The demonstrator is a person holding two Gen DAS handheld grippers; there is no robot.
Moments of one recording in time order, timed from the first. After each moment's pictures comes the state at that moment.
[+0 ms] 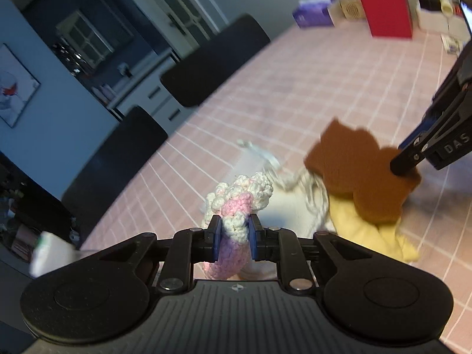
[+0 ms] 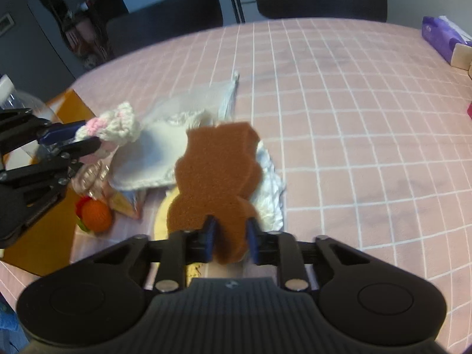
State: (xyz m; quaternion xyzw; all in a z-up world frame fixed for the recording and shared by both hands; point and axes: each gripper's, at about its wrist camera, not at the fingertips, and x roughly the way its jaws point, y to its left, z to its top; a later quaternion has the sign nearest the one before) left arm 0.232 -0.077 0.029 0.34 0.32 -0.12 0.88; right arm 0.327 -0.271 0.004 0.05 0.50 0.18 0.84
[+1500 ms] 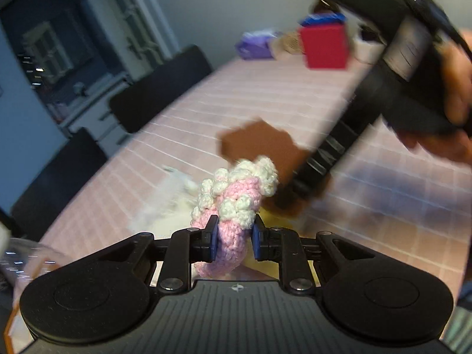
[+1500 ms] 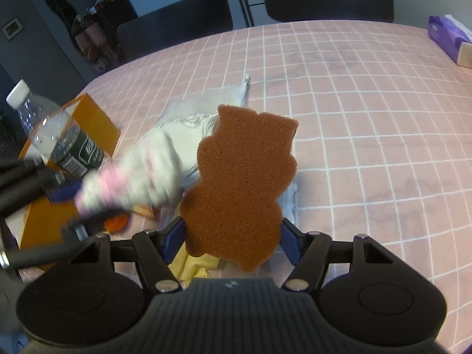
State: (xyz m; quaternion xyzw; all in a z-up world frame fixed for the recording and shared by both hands) left arm 0.190 -0.111 0.004 0.29 0.32 -0.25 0.87; right arm 0.318 -0.269 0.005 0.06 0.50 0.19 0.84
